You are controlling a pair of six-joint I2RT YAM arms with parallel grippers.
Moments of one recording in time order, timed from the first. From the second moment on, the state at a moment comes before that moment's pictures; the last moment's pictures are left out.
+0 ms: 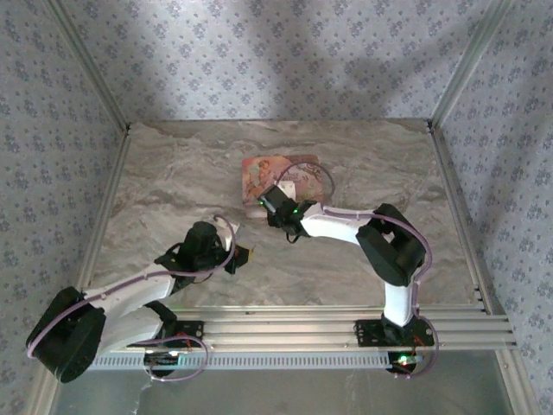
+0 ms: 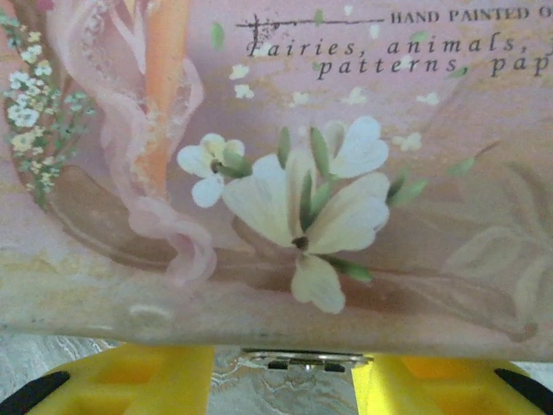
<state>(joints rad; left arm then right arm) -0.65 1.05 0.33 0.08 0.34 -0.34 0.85 1.88 1.19 -0.28 0.38 0.65</state>
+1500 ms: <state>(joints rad) -0.69 1.18 0.33 0.21 0.39 -0.32 0.71 1.50 0.93 -0.42 0.20 0.72</state>
